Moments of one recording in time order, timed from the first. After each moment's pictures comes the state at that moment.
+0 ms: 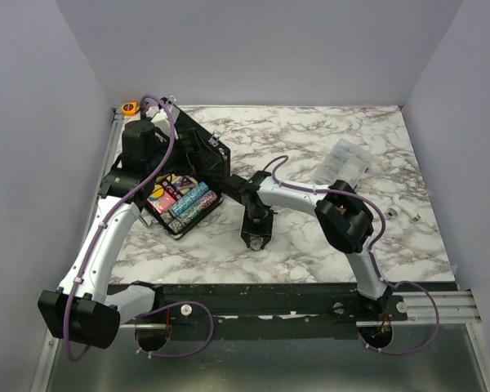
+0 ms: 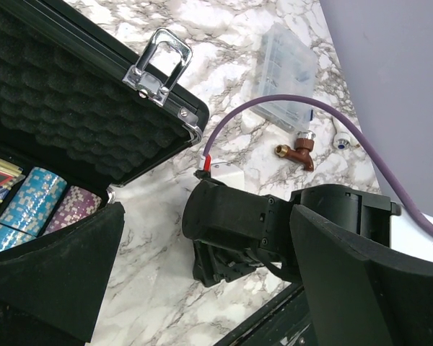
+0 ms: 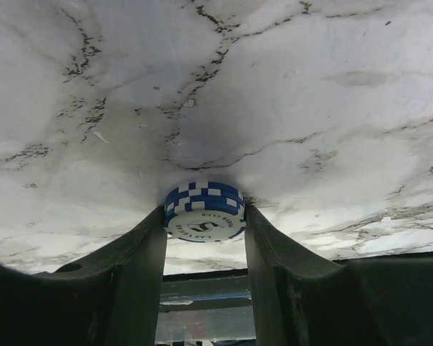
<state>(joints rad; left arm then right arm) -0.21 1.14 1.18 -0.46 0.46 -0.46 0.91 2.15 1.61 -1.09 -0.03 1.04</state>
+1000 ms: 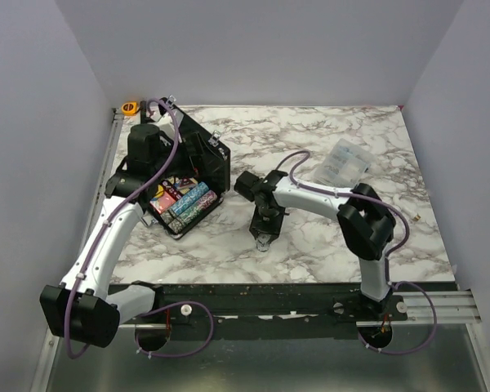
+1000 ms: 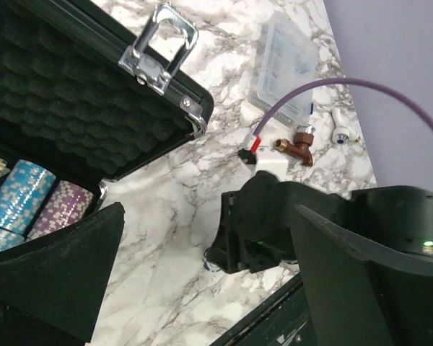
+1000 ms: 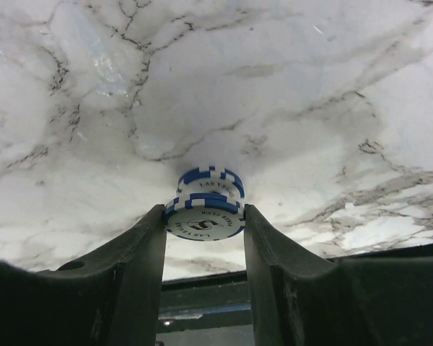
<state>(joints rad) -0.22 1.15 1.15 -0.43 0.46 -0.47 0.89 2.01 1.49 -1.04 0.09 1.15</state>
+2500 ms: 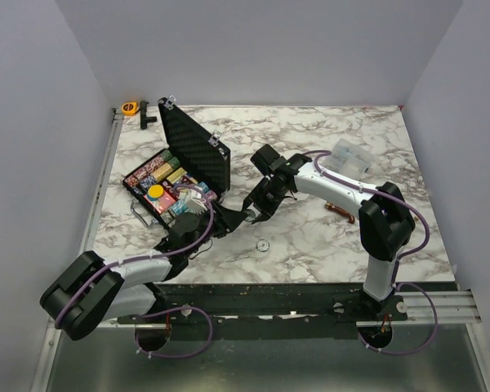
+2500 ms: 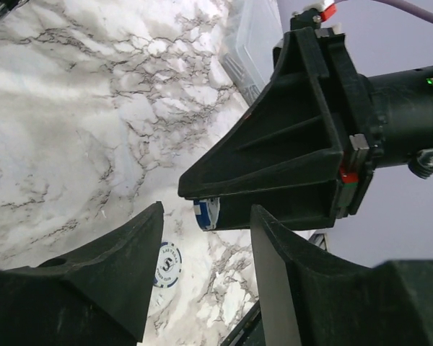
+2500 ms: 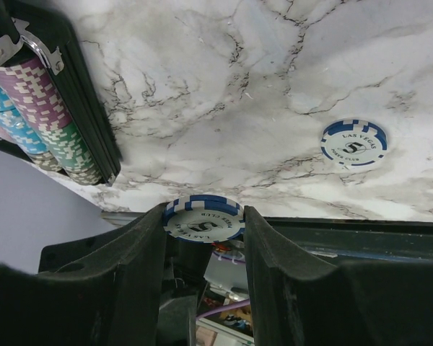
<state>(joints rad) -0.68 1.17 0.20 0.80 0.02 -1.03 0.75 1.87 1.47 -0.84 -0.24 1.38</state>
